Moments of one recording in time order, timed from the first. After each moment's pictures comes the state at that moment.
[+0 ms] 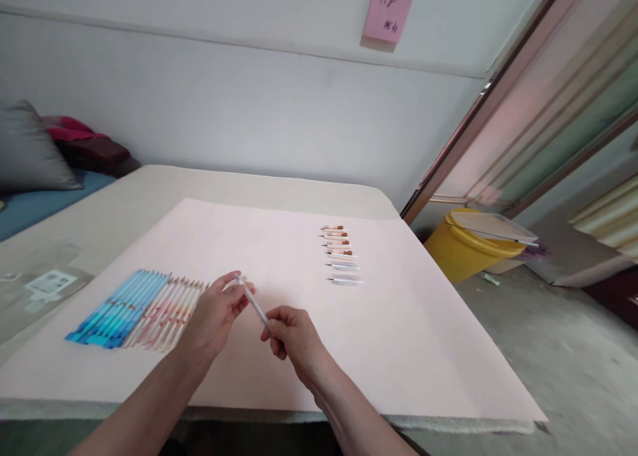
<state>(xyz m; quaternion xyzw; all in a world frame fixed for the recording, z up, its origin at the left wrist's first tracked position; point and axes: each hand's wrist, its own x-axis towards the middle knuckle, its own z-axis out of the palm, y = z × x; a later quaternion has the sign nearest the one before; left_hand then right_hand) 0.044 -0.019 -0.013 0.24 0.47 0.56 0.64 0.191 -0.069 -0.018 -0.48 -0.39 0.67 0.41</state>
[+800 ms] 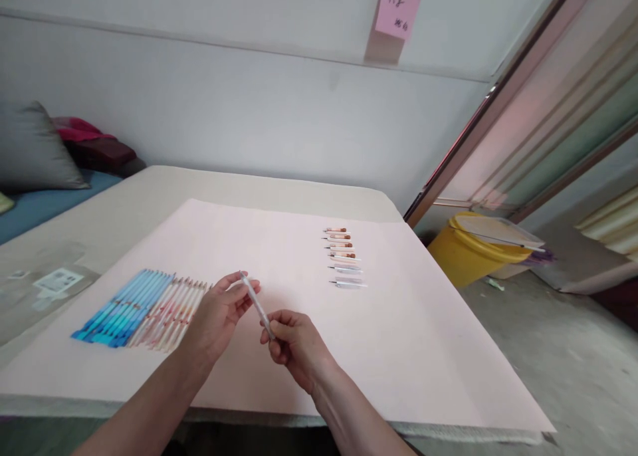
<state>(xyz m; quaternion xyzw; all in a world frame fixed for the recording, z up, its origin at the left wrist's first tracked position) 0.044 -0.021 -0.005 0.23 0.45 0.56 0.66 0.190 -0.068 -0.024 -0.39 -0.28 0.76 0.43</state>
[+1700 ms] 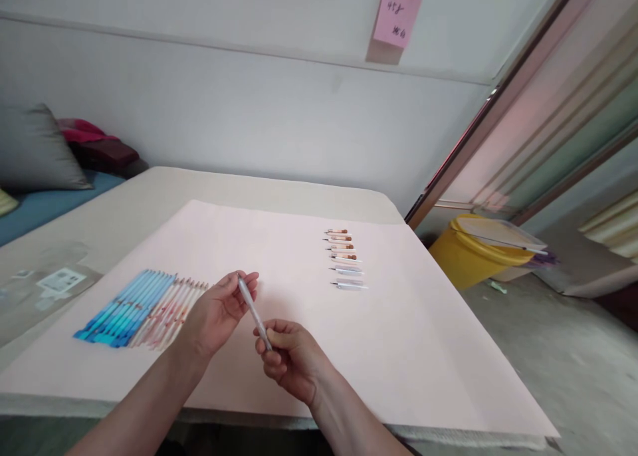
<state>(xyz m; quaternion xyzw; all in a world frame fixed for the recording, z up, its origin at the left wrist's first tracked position) 0.032 -0.011 -0.007 0.16 0.35 0.55 0.74 0.187 -0.074 -0.030 -0.32 -0.18 0.85 0.39</state>
